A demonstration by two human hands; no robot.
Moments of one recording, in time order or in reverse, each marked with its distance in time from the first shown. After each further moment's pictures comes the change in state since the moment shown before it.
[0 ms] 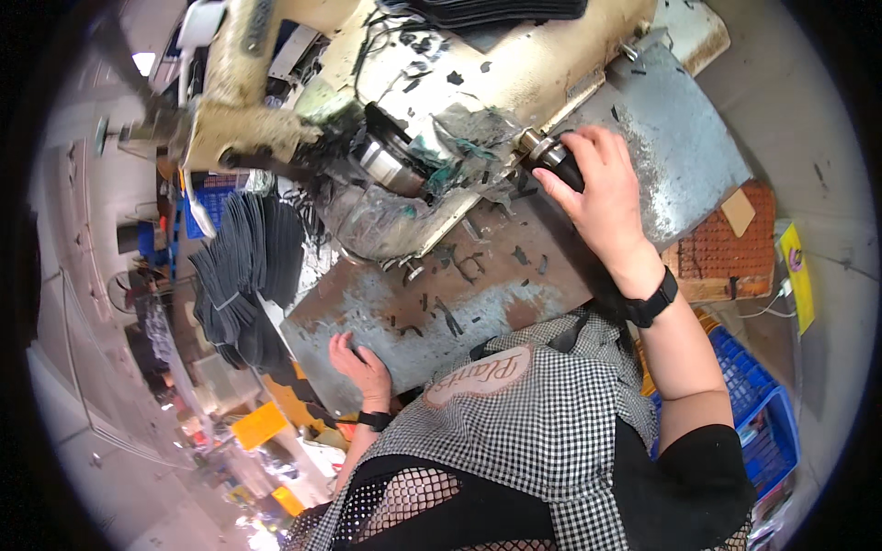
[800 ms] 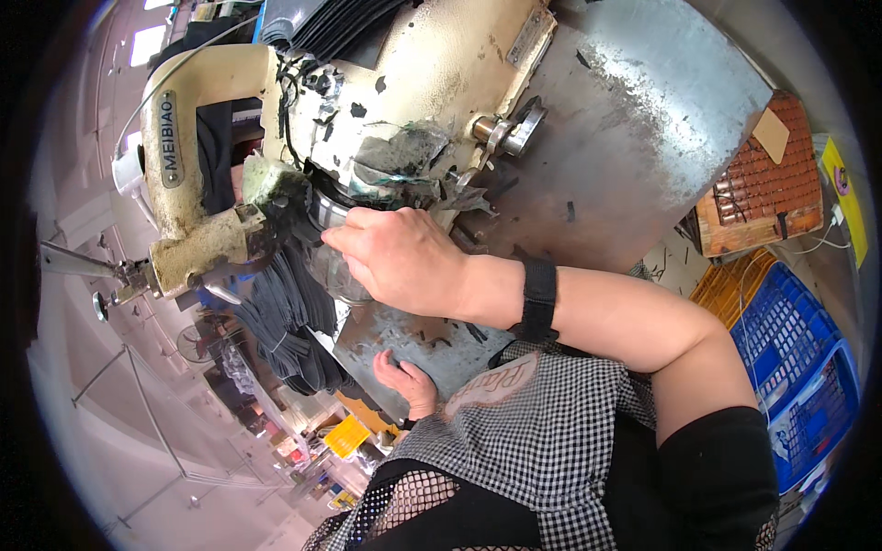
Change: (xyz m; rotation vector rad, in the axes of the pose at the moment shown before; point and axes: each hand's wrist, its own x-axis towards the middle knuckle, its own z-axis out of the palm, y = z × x) left_hand 0.000 -0.003 -0.001 0.143 -0.093 0.124; right_hand 0.023 -0.111 0.065 0.921 -0.188 0.113
